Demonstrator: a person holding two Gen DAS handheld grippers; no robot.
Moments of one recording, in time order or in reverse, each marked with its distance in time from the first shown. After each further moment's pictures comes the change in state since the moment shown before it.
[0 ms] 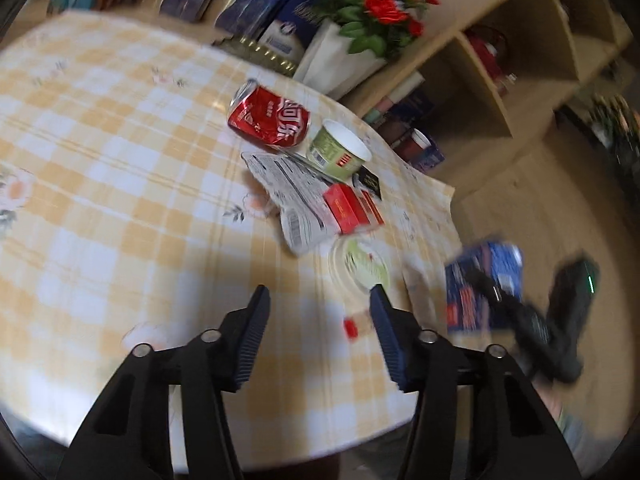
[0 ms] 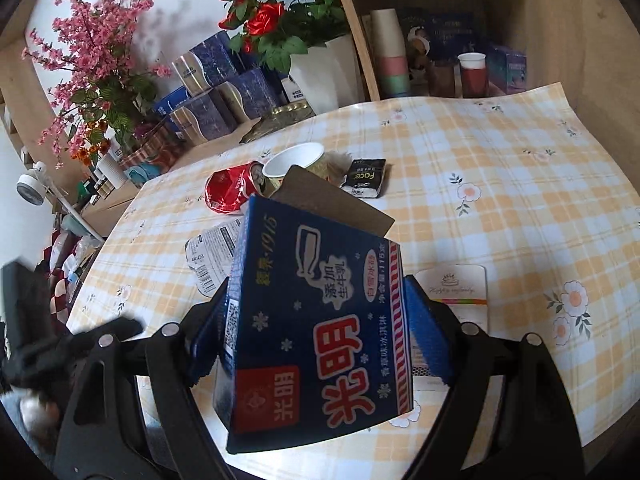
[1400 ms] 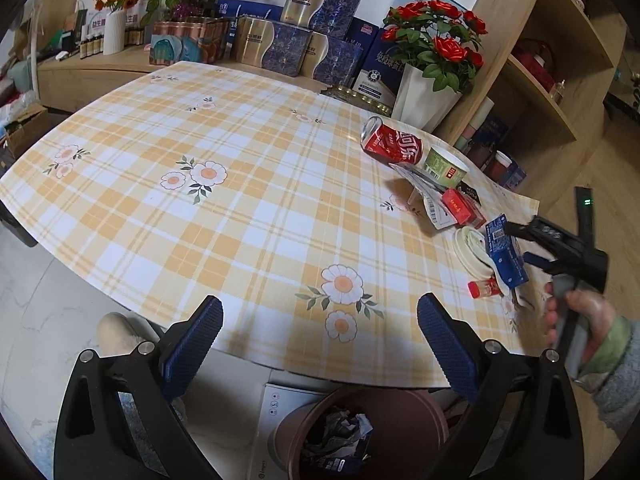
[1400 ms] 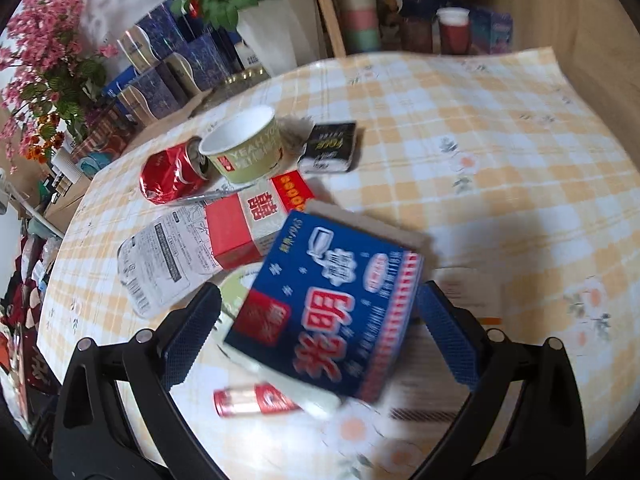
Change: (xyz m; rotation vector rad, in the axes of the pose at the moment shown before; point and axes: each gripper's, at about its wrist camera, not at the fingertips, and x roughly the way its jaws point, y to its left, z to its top) left arm -0.103 0.042 -0.080 0.069 -0.203 0.391; right arm 0.085 -0.007 0.013 0.063 0.134 -0.161
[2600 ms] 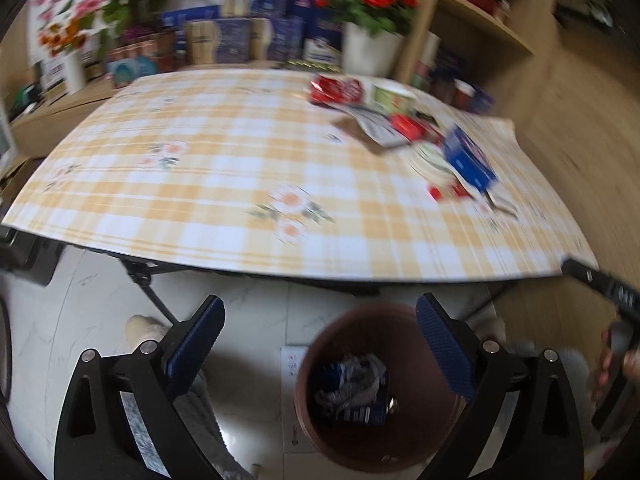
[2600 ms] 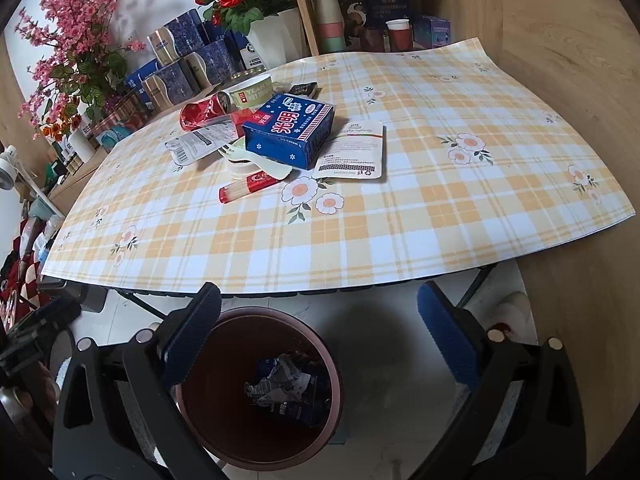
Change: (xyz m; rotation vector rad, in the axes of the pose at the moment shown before) left arm -0.033 -0.043 -0.061 0.214 0.061 0.035; right arm -0.152 -0.042 -0.183 -0.019 -0.081 -0.003
